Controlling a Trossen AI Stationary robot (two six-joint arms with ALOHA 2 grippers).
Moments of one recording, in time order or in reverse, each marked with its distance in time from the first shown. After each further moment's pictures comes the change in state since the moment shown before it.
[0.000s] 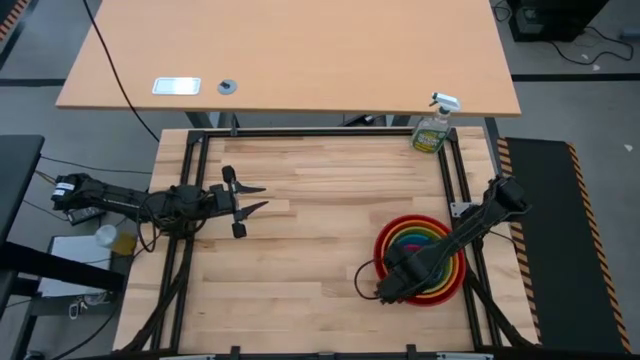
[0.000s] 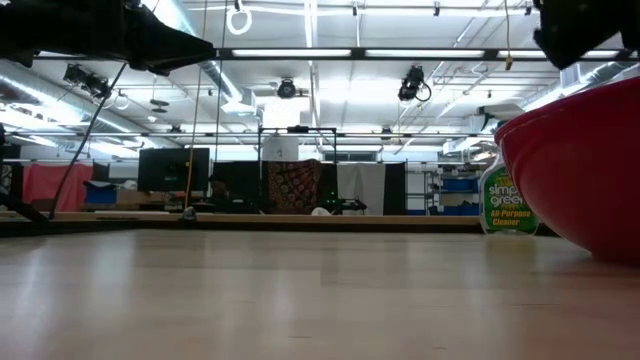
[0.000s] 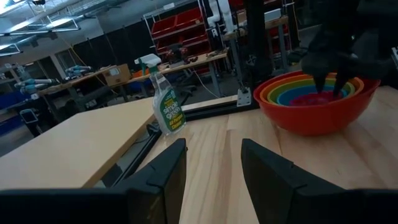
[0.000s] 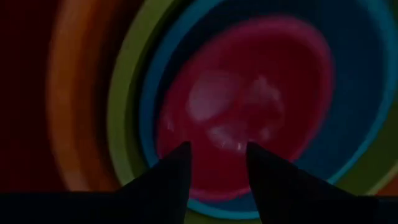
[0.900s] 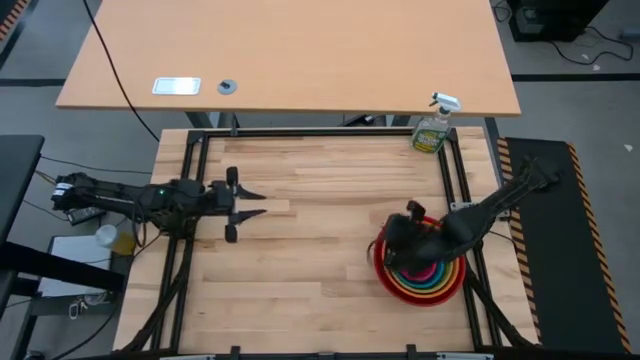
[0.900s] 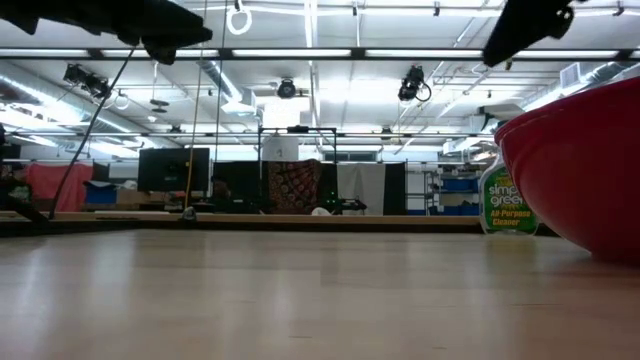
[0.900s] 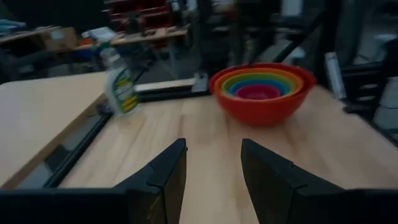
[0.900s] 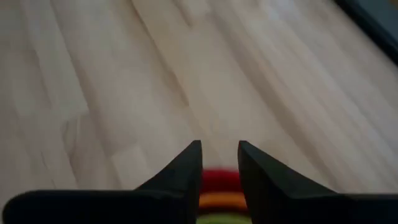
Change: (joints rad) left arm -0.003 -0.006 0.192 -0.353 0.152 -0.176; right arm -0.052 -0.372 -0.133 0.342 0.678 -0.505
